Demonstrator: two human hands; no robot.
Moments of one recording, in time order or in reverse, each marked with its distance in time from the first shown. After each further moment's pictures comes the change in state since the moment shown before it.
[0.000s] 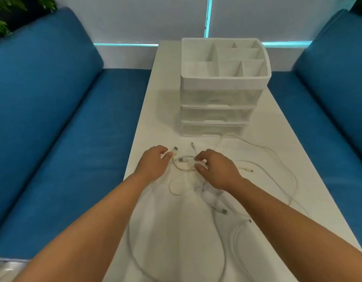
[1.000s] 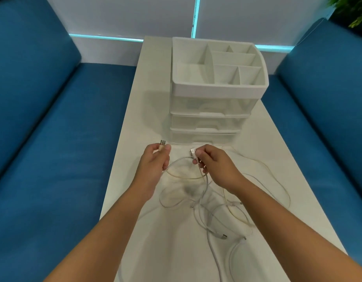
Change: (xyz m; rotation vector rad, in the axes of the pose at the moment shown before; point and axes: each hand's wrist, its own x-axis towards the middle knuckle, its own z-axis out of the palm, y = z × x) left_hand 0.000 0.044 0.004 -0.947 -0.001 -0.123; right_hand 0.021 -0.004 -0.033 0.668 0.085 0.193
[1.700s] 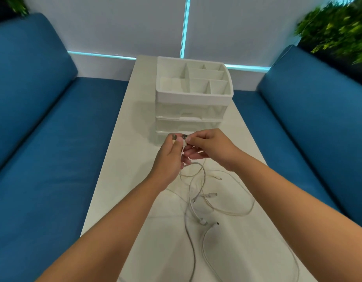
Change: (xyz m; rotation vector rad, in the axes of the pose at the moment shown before) left_hand -0.071 0.045 0.077 0.059 -0.157 0.200; right_hand -0.043 -0.064 -0.060 0.212 -0.134 0.020
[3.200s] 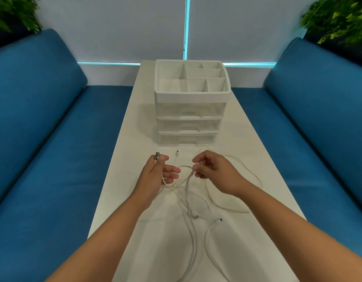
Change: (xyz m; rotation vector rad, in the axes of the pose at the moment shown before) left_hand -0.030 -0.039 -0.036 0.016 0.065 -0.130; right_hand -0.037 0.067 0.001 -0.200 0.068 -0.103
